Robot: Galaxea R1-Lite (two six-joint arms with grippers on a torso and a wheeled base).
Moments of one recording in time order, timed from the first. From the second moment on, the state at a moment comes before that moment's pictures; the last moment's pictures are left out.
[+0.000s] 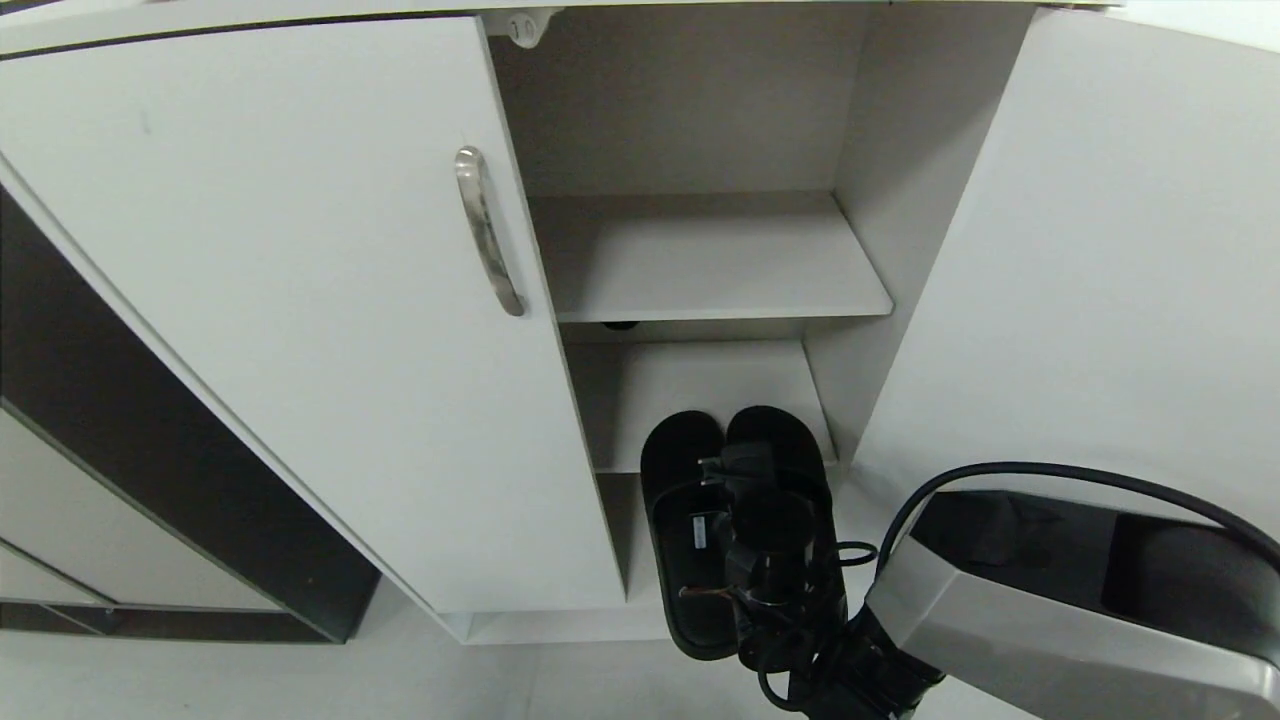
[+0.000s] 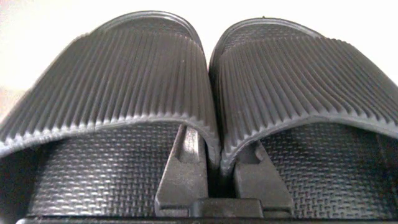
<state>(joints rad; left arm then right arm) 0.00 0.00 0.00 0.00 -0.02 0.01 0.86 2.40 -1.05 -1.37 -0.78 -0.03</state>
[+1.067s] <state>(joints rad) 0.00 0.00 0.00 0.00 -0.02 0.01 0.77 2.53 -1.56 -1.03 -0.77 -0.02</state>
